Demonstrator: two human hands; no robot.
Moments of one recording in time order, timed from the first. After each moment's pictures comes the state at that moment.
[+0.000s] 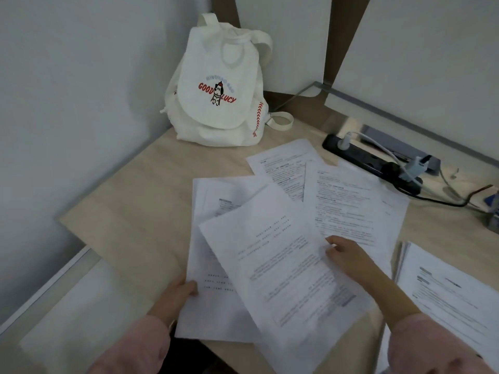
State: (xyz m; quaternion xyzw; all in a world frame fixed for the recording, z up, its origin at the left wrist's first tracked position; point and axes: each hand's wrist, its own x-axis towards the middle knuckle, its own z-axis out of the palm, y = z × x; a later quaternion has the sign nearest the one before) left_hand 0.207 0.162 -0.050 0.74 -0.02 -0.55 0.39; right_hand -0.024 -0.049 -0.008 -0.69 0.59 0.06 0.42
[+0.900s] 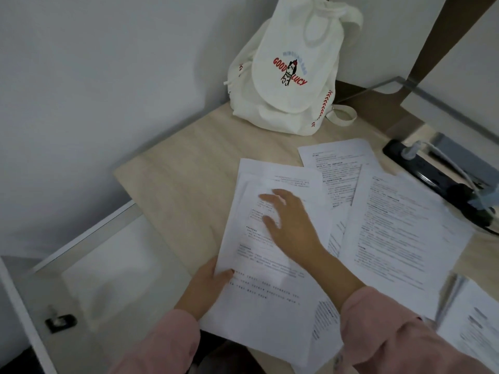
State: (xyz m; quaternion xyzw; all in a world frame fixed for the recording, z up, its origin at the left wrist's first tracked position) left_hand 0.195 0.193 -0.061 0.74 -0.08 -0.50 0.44; right_hand 0.130 0.007 -0.039 -0.91 0.27 -0.05 0.30
